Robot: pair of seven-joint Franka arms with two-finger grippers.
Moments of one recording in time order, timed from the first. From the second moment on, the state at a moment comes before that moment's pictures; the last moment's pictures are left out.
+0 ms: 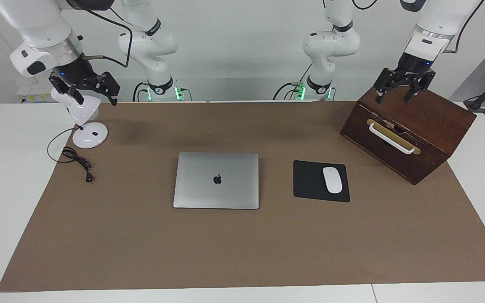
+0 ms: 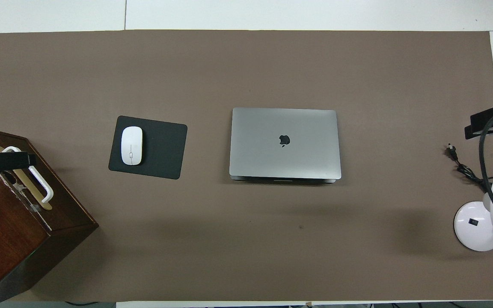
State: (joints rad) left arm -0.03 -0.22 0.03 -1.81 -0.06 1.70 -0.02; right arm 0.11 0.02 -0.15 -1.47 0.02 1.37 0.06
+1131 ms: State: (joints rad) left arm -0.01 -0.09 0.01 -1.71 -0.01 1.64 -0.02; right arm 0.11 0.02 -0.16 -1.50 0.01 1.38 0.05
